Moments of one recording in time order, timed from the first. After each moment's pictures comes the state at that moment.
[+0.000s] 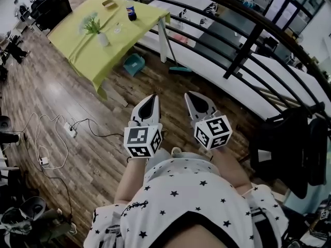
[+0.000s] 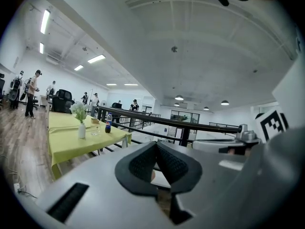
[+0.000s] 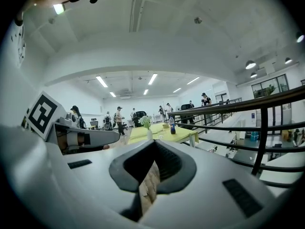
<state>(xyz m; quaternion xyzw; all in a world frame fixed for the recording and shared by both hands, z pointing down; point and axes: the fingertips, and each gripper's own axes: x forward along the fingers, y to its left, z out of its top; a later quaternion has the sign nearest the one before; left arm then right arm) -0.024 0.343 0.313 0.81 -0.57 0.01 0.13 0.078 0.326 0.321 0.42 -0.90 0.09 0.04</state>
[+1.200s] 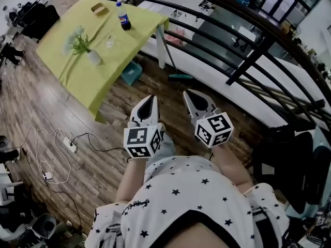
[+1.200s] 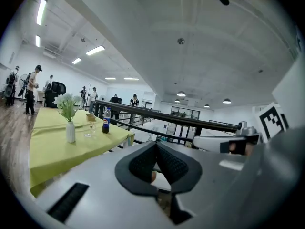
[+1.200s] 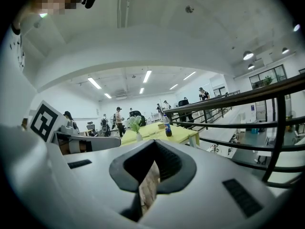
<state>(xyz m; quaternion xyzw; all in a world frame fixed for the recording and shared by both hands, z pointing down) -0.069 0.156 0.343 0.81 -0.56 0.03 0.15 0.035 0.140 0.341 0.43 -0.89 0.13 0.03</state>
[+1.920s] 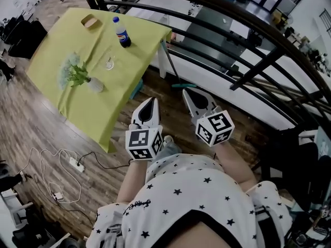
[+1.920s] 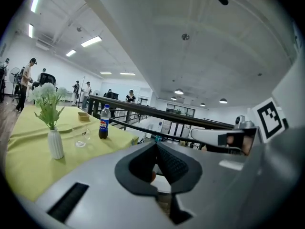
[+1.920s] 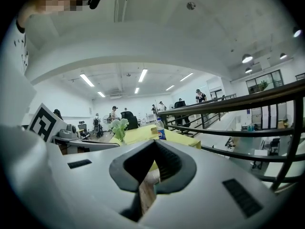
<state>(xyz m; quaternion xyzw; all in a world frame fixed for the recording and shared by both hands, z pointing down) -0.145 -0.009 0.359 0.83 -0.53 0.04 0.17 -0.044 -0.025 0.341 0.46 -0.88 0.12 0.04</state>
